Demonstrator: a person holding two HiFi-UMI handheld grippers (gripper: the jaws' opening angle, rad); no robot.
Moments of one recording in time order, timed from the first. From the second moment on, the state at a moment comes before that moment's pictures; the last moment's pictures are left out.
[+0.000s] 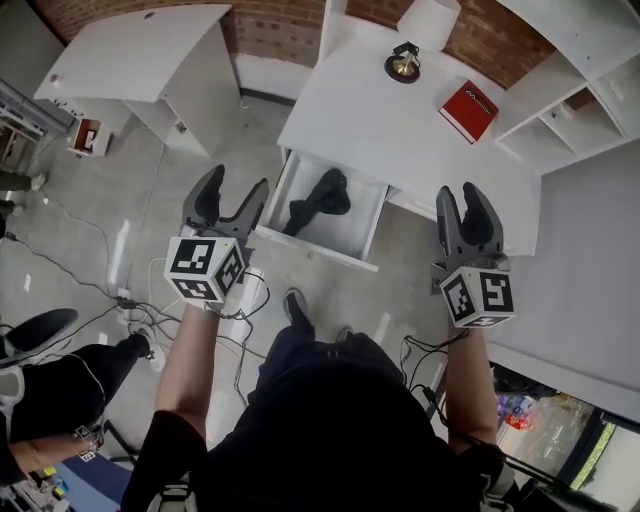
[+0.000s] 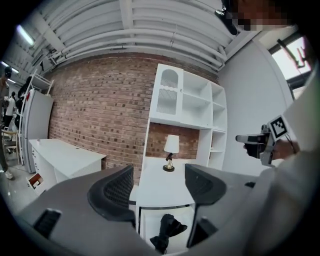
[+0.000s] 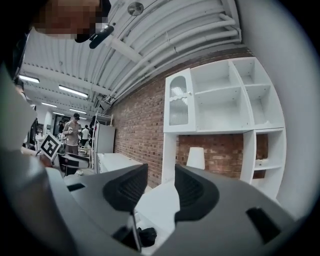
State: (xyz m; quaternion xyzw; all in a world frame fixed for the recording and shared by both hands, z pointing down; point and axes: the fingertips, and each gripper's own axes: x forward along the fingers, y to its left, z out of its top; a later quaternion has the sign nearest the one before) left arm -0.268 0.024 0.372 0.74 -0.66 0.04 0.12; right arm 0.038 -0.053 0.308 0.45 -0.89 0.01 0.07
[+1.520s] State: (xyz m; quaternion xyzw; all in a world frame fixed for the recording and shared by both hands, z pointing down) left arm -0.177 -0.083 0.688 0.73 -0.48 0.38 0.29; right arm 0.117 -0.212 0.423 0.48 -0.86 0.13 0.09
